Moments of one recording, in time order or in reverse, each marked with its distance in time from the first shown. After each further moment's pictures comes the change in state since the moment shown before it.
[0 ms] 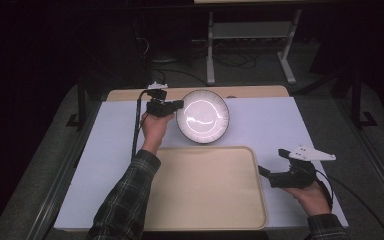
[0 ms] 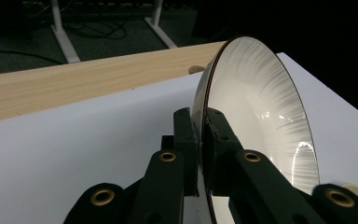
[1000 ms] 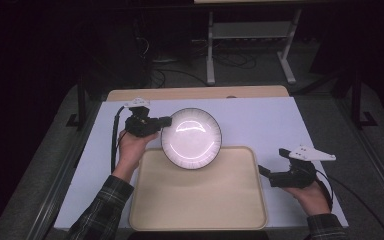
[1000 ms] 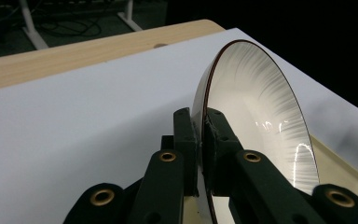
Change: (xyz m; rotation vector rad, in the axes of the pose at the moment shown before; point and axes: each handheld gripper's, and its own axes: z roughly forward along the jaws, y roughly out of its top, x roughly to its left) left arm -0.022 -0.033 -0.087 0.028 -0.106 0.079; right arm 0.000 0.000 0.000 -0.004 -0.014 -0.005
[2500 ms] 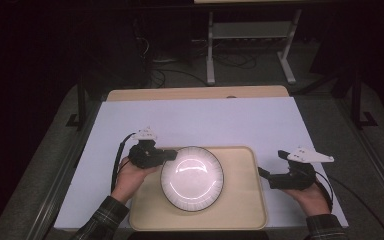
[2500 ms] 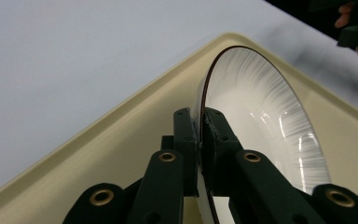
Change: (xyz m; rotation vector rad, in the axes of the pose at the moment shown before) left arm -0.030 -0.064 -0.002 0.150 -0.129 0.092; right arm 0.004 -0.003 0.000 0.022 -0.006 -0.021
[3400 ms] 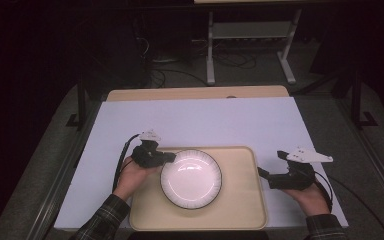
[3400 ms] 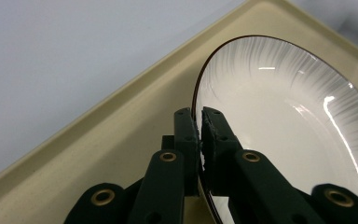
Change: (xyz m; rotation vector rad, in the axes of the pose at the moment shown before) left arm 0.022 -0.013 0.022 0.102 0.030 -0.018; right arm 0.000 -0.001 0.001 0.005 -0.001 -0.002
